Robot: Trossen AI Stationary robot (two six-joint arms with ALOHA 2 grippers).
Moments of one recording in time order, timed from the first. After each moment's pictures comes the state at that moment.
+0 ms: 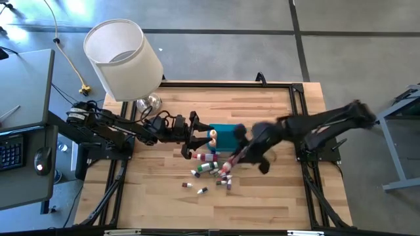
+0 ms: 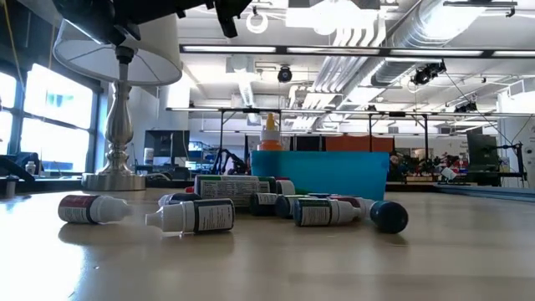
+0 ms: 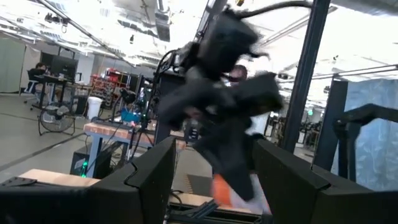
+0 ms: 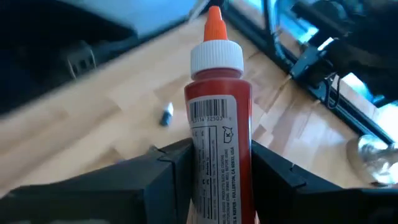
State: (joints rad) left arm -0.09 1.45 0.68 1.16 -0.02 -0.21; right arm 0.21 1.29 1.18 -0.49 -0.18 -0.51
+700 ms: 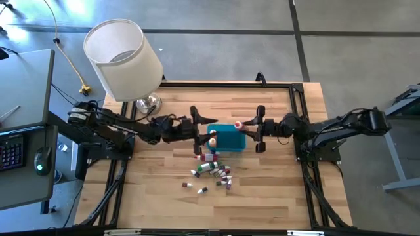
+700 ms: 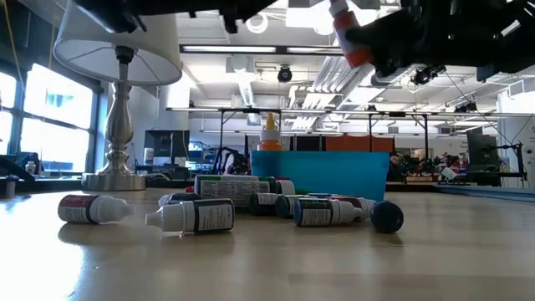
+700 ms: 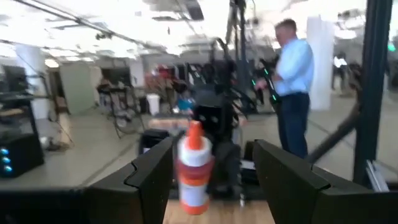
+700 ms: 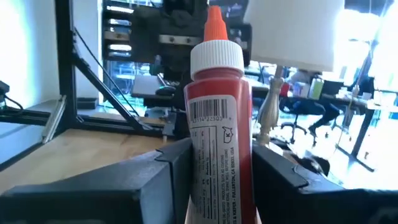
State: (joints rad) left arm -0.08 1.48 0.80 0.94 -0.17 0.11; right arm -0.08 1.10 0.28 0.93 -0.06 -0.10
